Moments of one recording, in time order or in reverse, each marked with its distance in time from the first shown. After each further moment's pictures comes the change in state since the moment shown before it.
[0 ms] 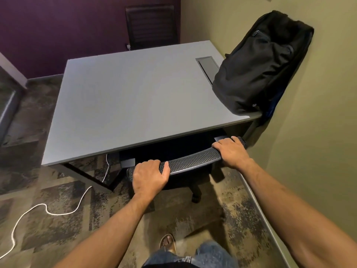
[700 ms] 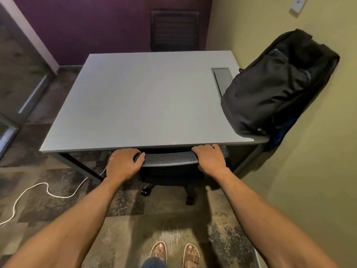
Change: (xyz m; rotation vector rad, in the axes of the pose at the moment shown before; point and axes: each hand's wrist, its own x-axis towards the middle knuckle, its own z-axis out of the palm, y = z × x) left_hand 0.076 -0.014 0.010 -0.057 0.071 -0.049; right_hand 0.068 0.025 -0.015 0.054 0.101 -0.182
